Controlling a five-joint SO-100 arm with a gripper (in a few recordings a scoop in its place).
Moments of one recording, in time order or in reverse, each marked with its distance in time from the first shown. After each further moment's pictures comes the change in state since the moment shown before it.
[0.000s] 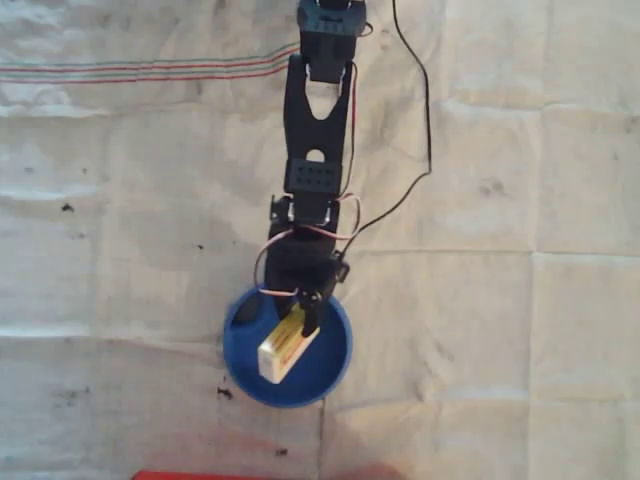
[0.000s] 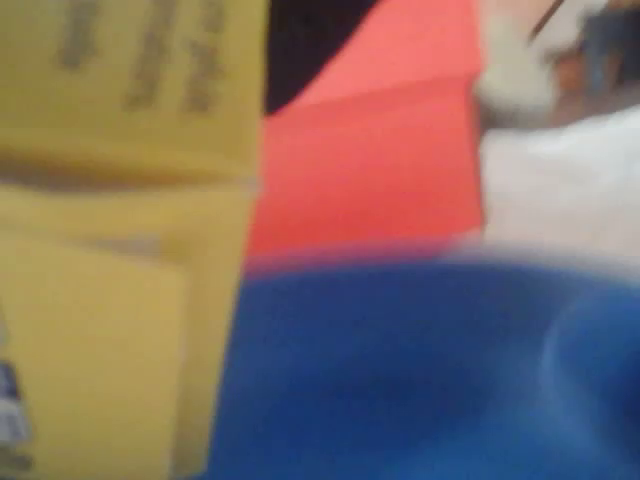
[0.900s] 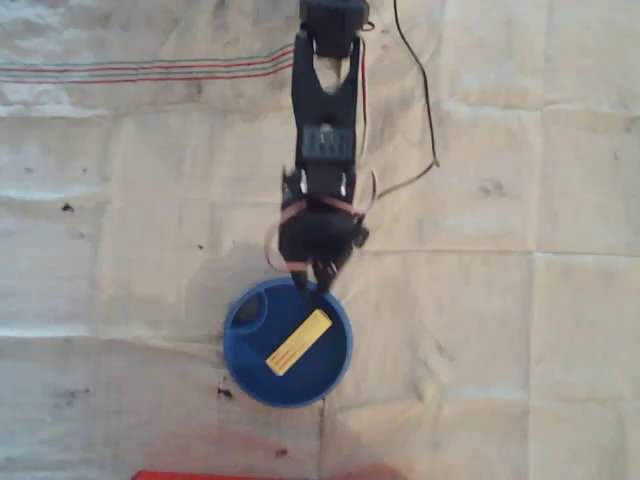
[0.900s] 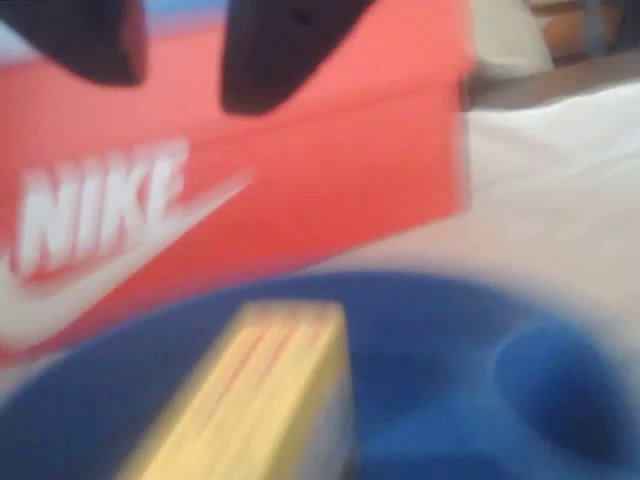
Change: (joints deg) arm -1.8 17.3 0.0 26.3 9.4
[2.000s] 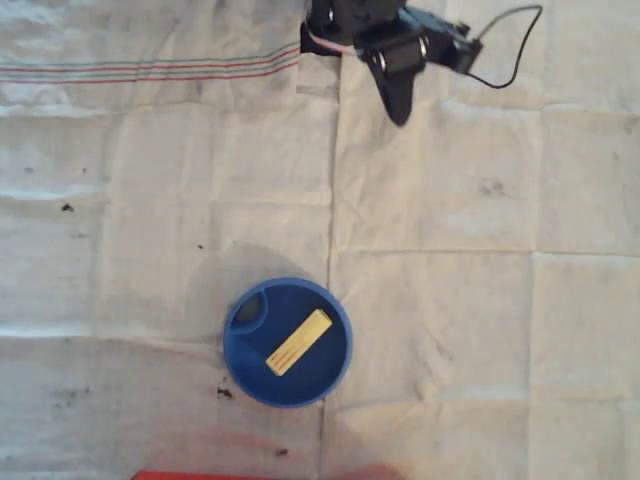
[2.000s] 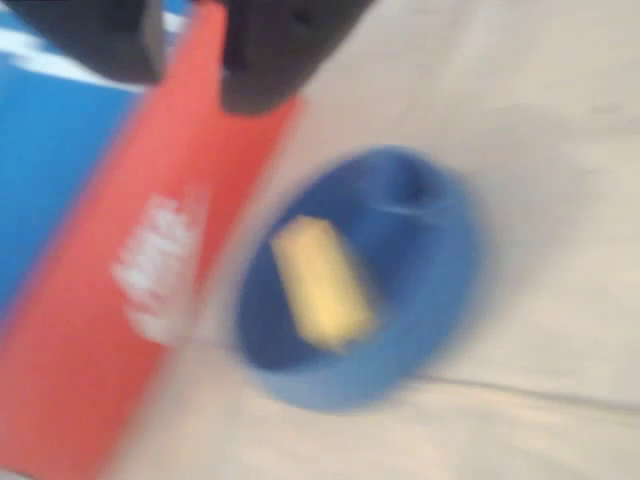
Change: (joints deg) arm -21.7 52.3 15.0 28.6 47.7
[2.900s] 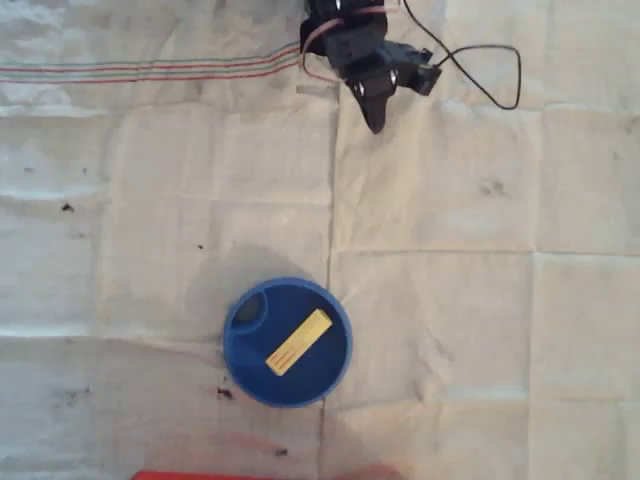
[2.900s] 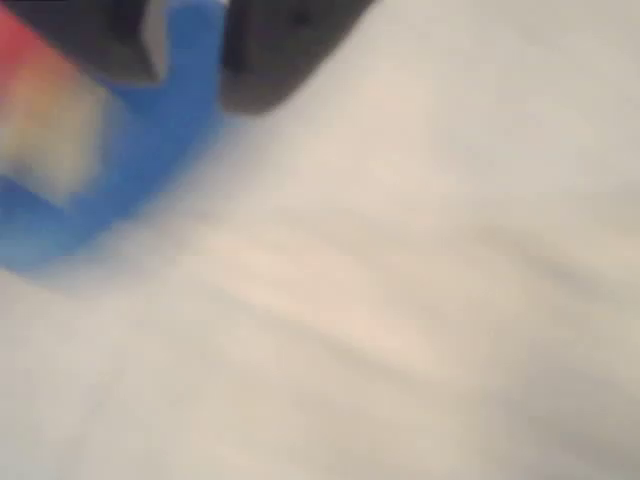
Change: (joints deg) arm 0.4 49.4 94.7 -38.4 0.1
